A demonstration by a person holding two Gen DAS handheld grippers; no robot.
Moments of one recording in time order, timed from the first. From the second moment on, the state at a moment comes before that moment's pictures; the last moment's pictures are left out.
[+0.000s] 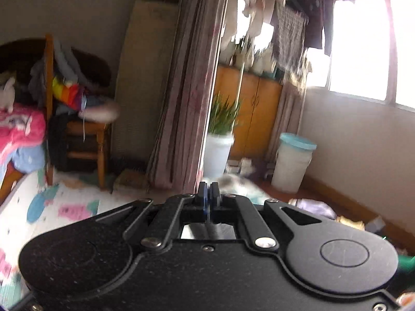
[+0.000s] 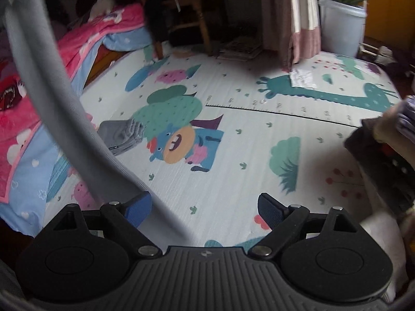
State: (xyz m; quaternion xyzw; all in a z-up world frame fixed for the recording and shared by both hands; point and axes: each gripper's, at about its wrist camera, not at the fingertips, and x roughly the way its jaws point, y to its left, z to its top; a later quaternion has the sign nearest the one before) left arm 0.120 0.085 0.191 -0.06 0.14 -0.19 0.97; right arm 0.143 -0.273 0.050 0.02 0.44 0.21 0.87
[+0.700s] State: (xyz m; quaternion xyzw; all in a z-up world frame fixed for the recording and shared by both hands) left arm 0.132 0.056 0.029 0.19 0.43 -0.19 0.86; right arm 0.153 -0.309 -0.018 -0.08 0.50 0.13 0.85
